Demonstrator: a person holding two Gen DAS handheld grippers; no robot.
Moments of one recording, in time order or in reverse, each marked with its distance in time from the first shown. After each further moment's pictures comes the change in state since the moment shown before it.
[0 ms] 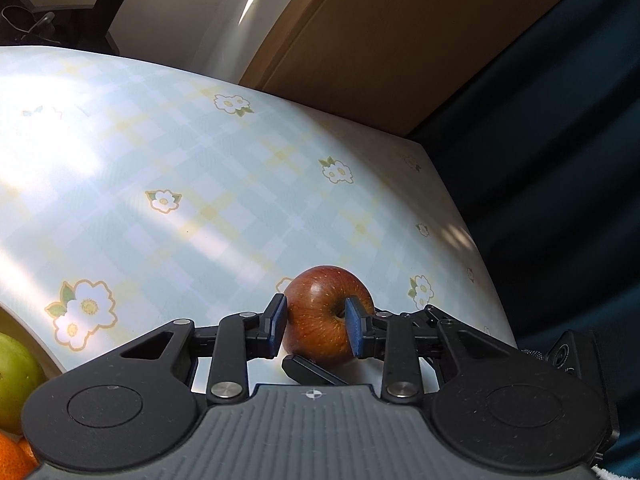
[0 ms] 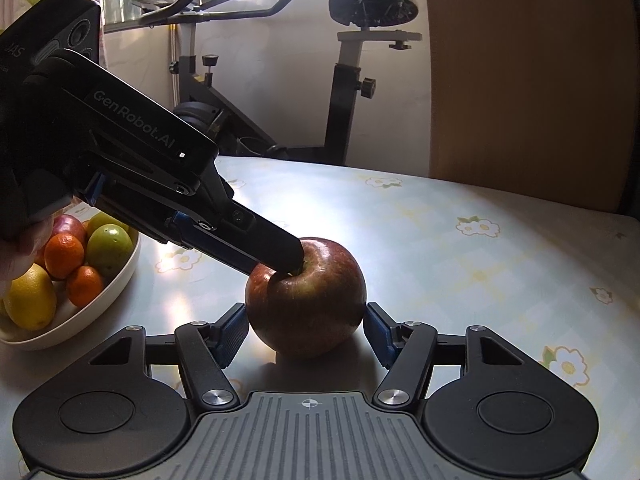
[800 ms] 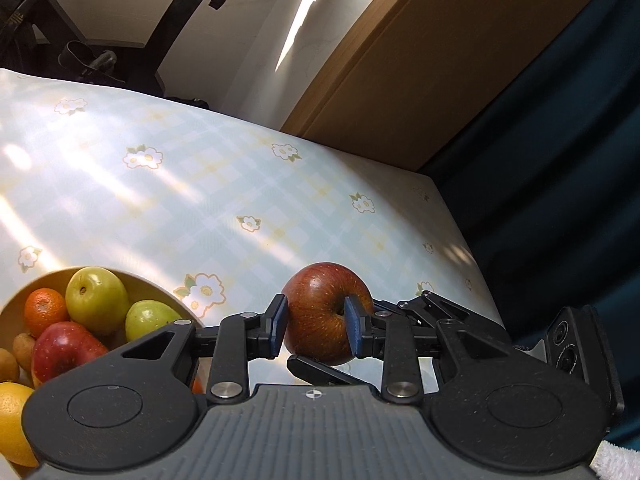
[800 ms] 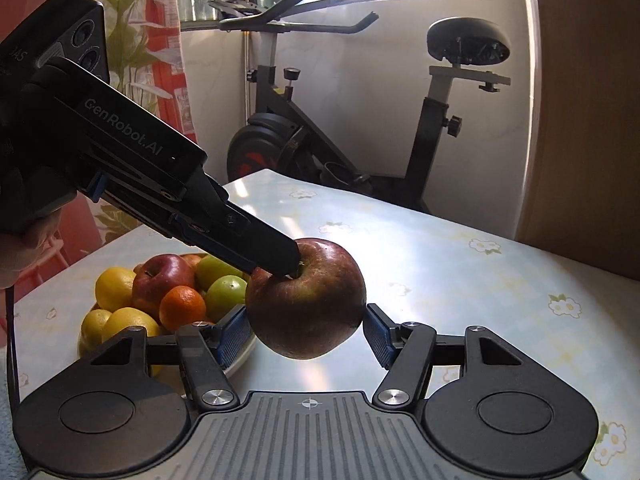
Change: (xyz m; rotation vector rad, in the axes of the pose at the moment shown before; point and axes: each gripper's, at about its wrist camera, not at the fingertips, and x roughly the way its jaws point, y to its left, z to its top) left arm -0.117 0.020 -0.010 -0.014 -0.092 0.071; right arm -0.012 0.095 0.055 -0.137 -0.016 0.174
